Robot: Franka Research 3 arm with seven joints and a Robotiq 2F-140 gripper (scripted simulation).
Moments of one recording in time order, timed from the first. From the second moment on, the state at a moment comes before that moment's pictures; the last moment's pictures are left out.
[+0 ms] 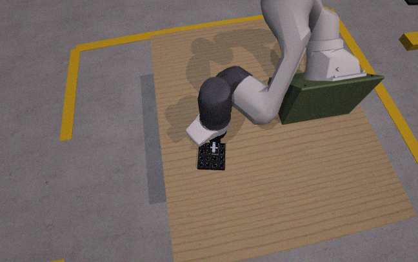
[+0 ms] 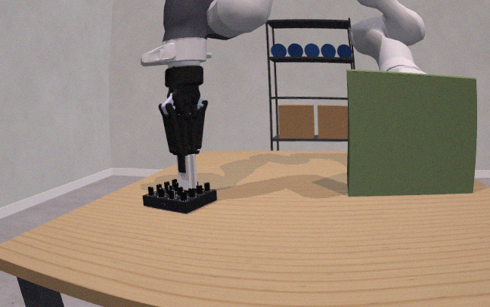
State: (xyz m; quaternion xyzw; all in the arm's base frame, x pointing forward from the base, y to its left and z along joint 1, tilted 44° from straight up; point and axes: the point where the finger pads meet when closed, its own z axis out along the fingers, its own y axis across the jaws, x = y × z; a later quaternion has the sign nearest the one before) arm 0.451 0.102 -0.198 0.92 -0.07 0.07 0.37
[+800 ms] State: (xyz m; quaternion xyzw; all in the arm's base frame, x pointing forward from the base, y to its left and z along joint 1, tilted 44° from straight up) arm 0.451 0.102 -0.198 0.93 -0.04 0.06 0.37
